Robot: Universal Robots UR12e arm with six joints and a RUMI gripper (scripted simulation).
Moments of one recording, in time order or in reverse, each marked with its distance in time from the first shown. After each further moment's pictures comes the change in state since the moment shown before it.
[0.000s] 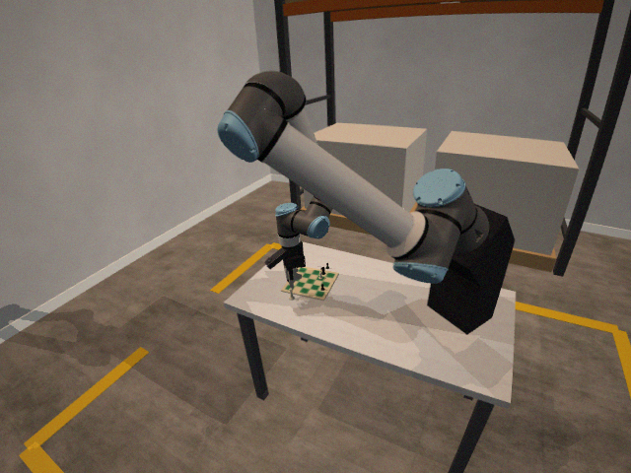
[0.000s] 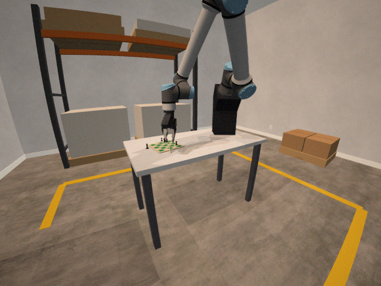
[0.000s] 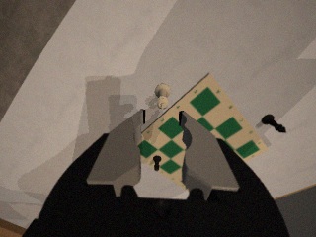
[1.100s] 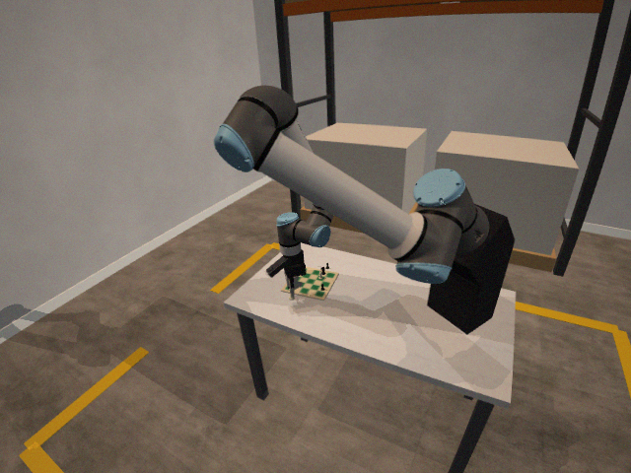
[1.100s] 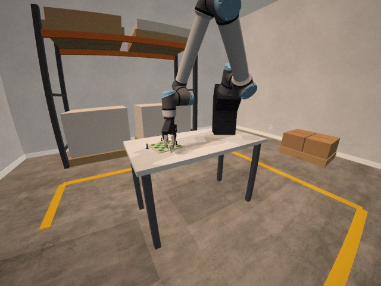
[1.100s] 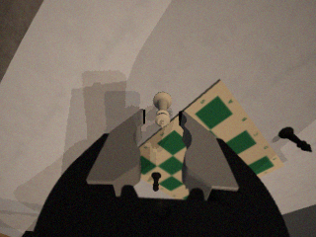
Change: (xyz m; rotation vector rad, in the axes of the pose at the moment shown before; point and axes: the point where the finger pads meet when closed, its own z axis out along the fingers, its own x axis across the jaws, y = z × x) arm 0.000 0.000 0.043 0.000 0.000 0.000
